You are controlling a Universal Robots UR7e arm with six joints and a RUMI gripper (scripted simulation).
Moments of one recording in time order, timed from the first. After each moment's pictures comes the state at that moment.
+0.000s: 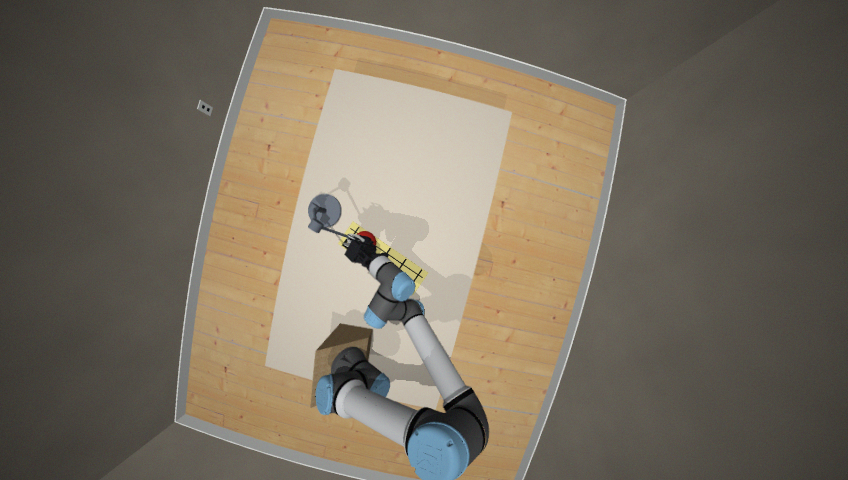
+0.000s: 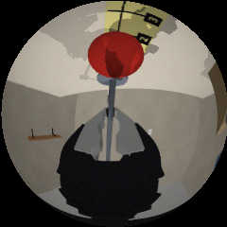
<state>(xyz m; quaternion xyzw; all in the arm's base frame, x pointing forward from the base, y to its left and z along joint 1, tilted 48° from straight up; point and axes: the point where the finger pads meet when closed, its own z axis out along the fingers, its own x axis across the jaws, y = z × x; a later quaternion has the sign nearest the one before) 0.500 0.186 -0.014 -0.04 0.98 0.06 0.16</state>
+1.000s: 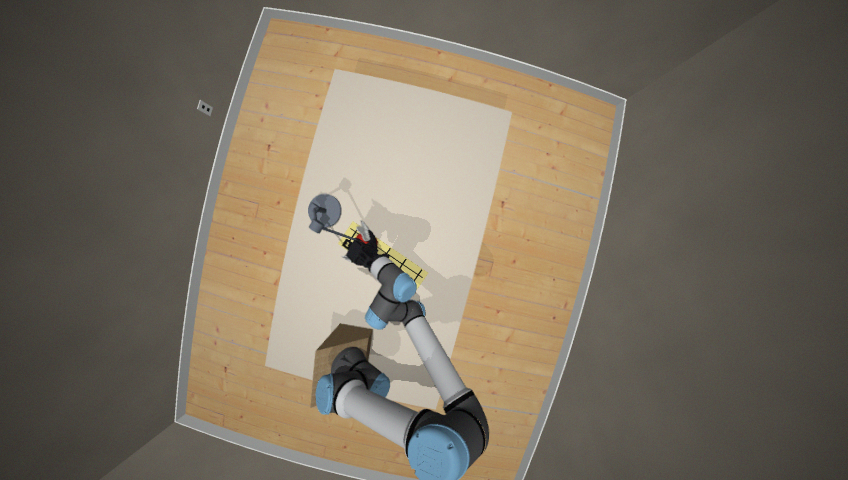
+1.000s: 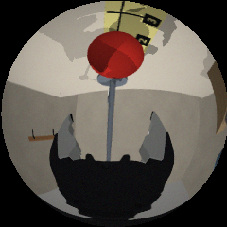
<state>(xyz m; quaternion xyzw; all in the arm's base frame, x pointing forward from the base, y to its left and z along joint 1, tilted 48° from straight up) 0.499 0.182 -0.010 -0.04 0.99 0.06 0.16</state>
